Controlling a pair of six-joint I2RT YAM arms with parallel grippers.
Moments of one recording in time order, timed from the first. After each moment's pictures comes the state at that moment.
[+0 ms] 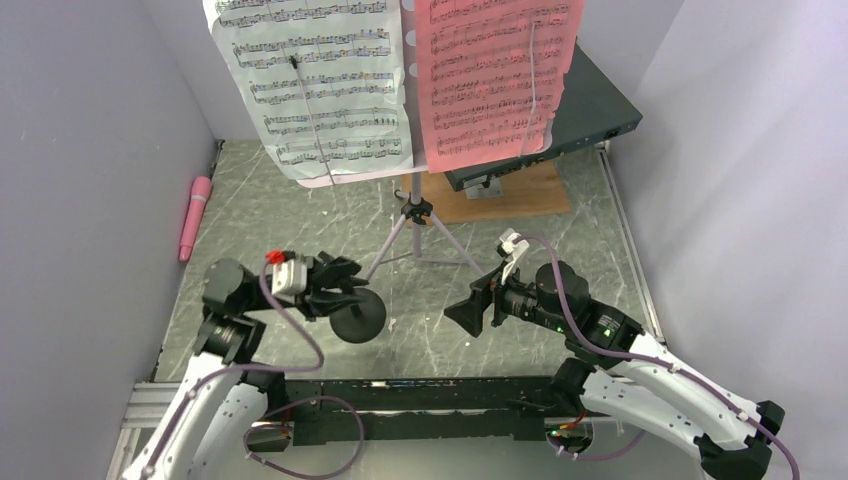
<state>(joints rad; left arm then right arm) -0.27 0.48 0.56 0.09 1.19 -0.01 0.89 0.62 0.67 -0.36 -0.13 0.36</state>
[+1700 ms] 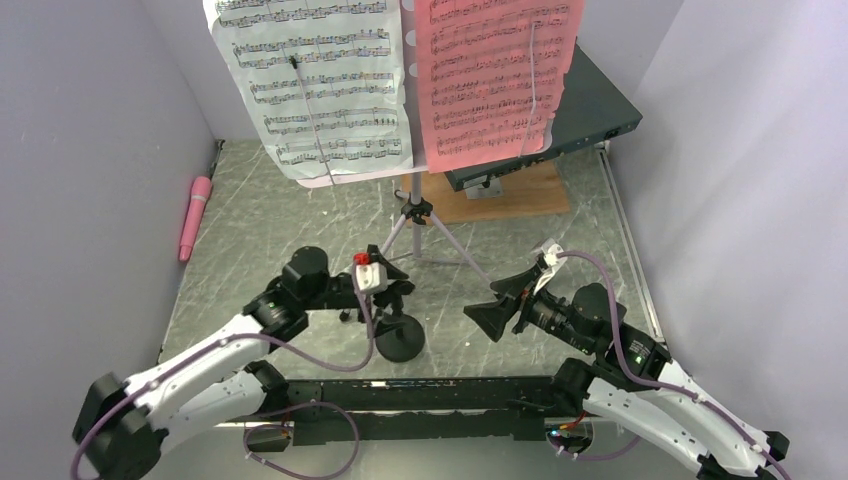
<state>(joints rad) -0.72 0.96 0.49 0.27 0.69 0.17 0.89 0.37 0.61 -0.39 -0.03 0.41</state>
